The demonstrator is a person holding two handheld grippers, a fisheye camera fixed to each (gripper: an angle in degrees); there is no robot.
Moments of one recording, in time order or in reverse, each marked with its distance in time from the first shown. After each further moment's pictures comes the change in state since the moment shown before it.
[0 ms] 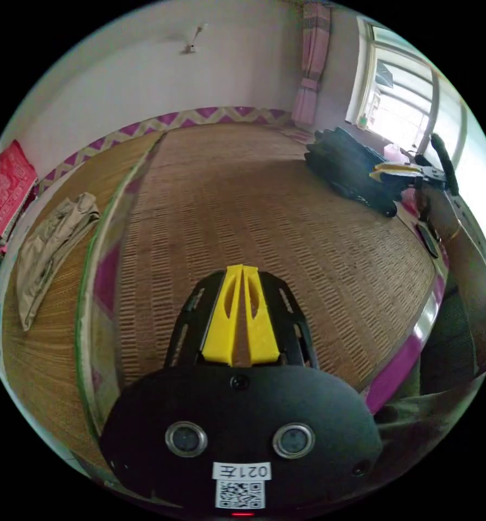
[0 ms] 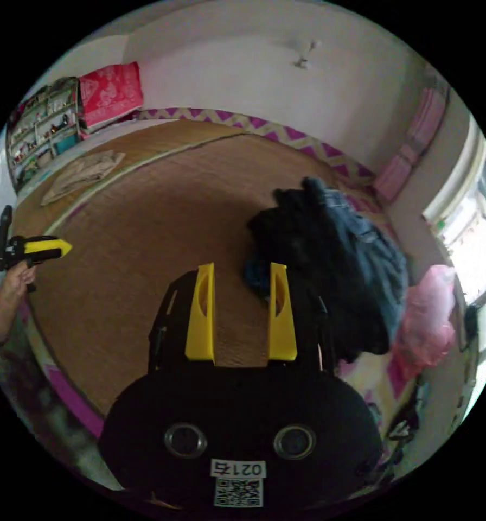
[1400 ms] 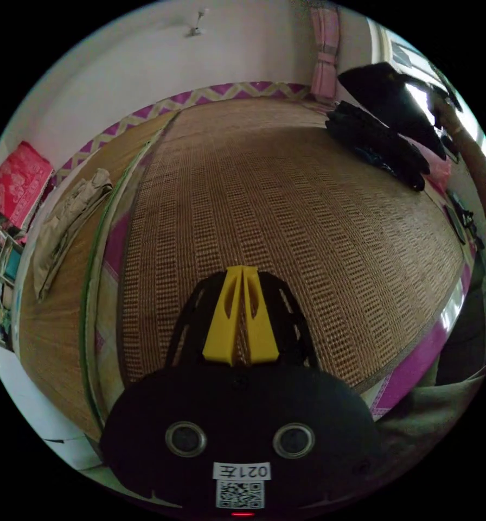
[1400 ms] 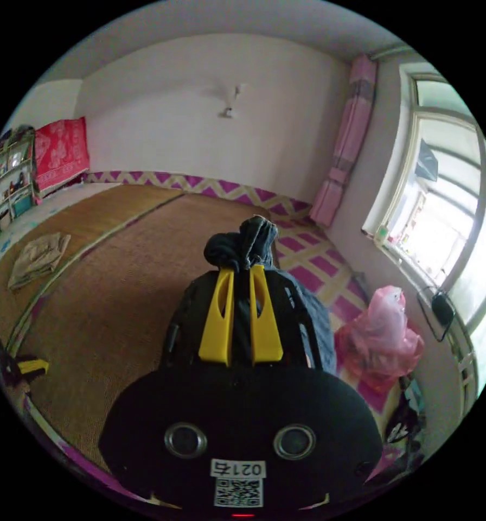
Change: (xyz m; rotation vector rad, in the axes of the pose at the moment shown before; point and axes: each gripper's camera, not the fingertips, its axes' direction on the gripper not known) left arm 0.043 0.022 0.002 -0.137 -0.159 -0.010; right arm 0.016 0.001 -0.055 0.246 0.118 0.214
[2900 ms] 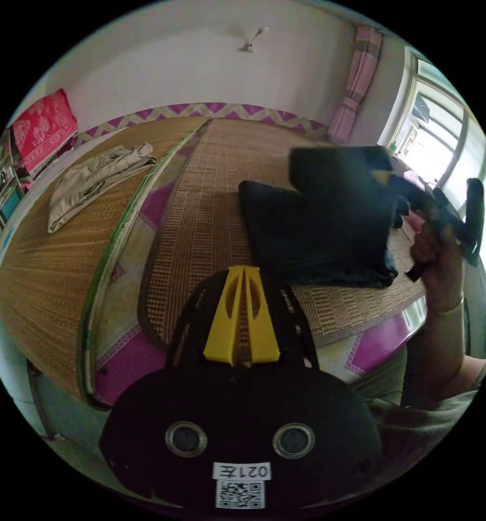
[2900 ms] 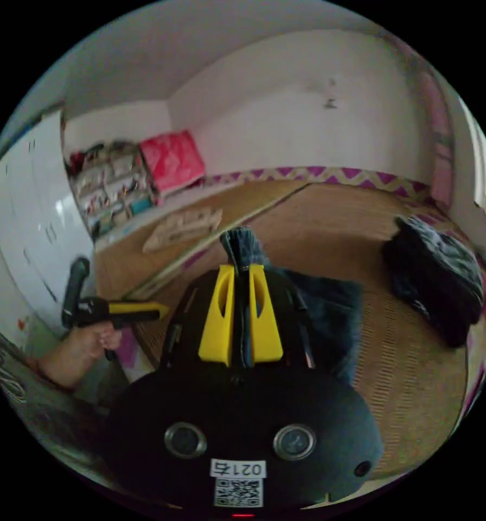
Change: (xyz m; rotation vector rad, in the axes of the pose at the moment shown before) left arm -0.083 0.099 -0.076 0.128 0.110 -0.219; right arm 0.018 0.108 -0.181 0.056 -0.607 0.107
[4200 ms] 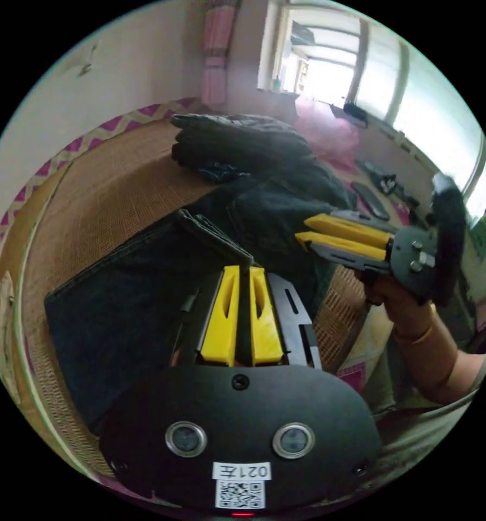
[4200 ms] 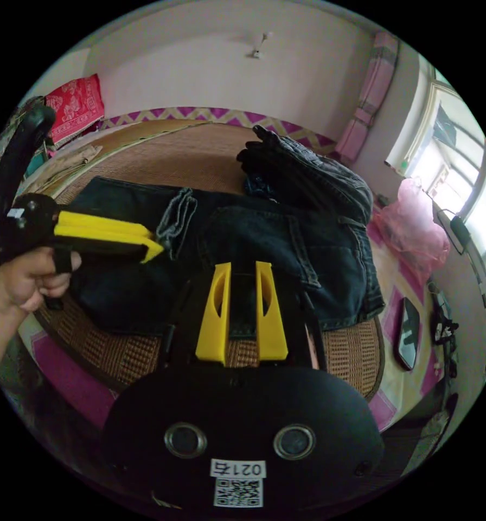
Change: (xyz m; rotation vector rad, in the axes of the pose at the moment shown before) left arm 0.207 -0.121 0.098 -0.060 0.331 0.411; right arm 0.071 0.001 -0.041 -0.349 0.563 -0.008
